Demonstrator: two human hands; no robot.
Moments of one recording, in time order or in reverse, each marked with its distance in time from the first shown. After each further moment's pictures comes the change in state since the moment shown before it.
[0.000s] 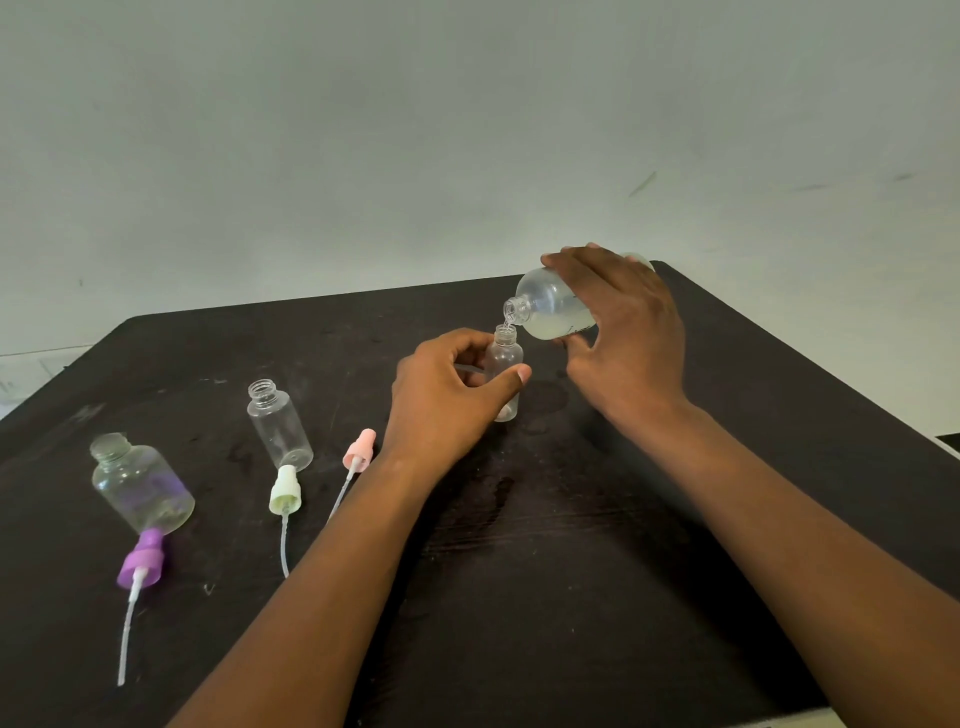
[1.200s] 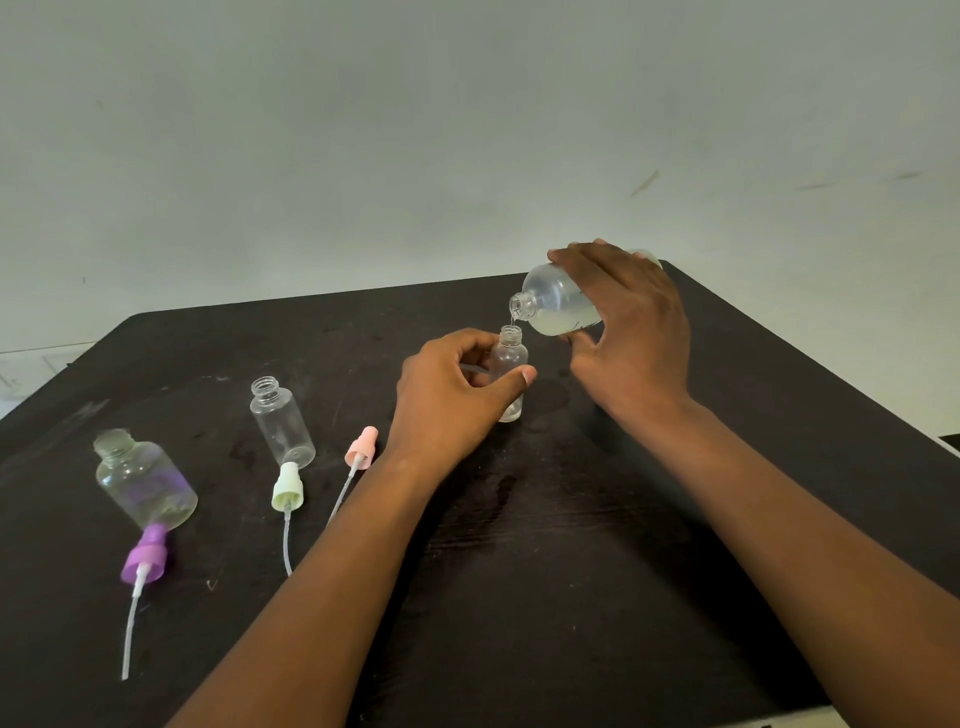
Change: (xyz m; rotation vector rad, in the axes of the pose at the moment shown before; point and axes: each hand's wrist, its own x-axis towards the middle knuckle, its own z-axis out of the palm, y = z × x) left_hand -0.001 0.002 0.001 0.000 -0.005 -0.007; right_hand 0.001 0.001 -0.001 0.004 0.001 0.012
